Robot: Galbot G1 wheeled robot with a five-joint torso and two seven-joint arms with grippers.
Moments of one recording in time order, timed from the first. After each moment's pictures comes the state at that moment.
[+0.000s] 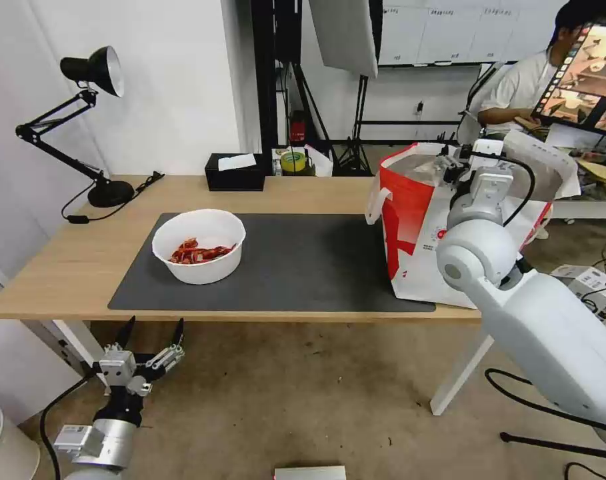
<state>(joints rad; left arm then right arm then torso) 1.77 -1.14 -0.64 -2.08 -0.42 -0.29 -0.06 -0.50 0.86 0.00 1.92 0.79 -0.41 0.97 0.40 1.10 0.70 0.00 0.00</state>
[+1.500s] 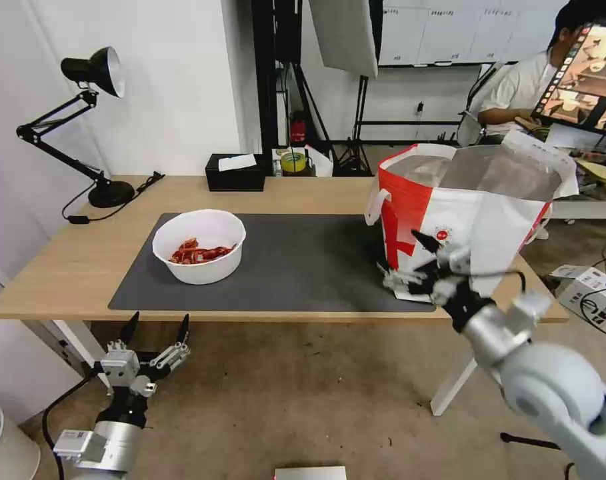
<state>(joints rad) 1.80 -1.17 -0.63 -2.14 -0.39 -0.30 -0.06 -1.47 0.73 0.47 2.23 0.66 0.01 0.02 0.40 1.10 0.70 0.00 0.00</state>
